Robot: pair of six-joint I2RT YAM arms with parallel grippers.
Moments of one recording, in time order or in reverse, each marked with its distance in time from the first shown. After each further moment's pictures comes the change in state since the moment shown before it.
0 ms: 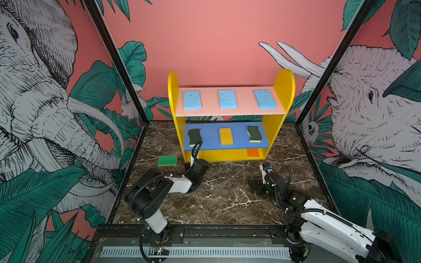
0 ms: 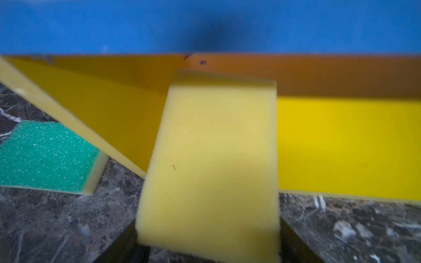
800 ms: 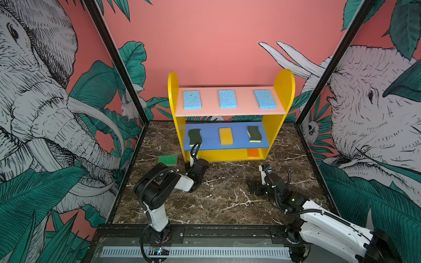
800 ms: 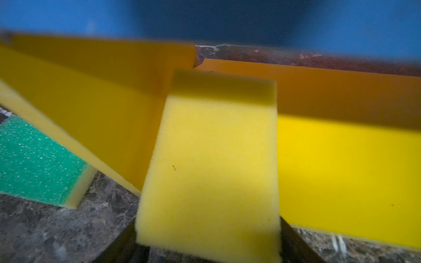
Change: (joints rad) left arm 0.020 0.126 0.005 0.179 -0.041 -0.027; right arm 0.000 -0.001 -0.045 0.073 -0.031 0.014
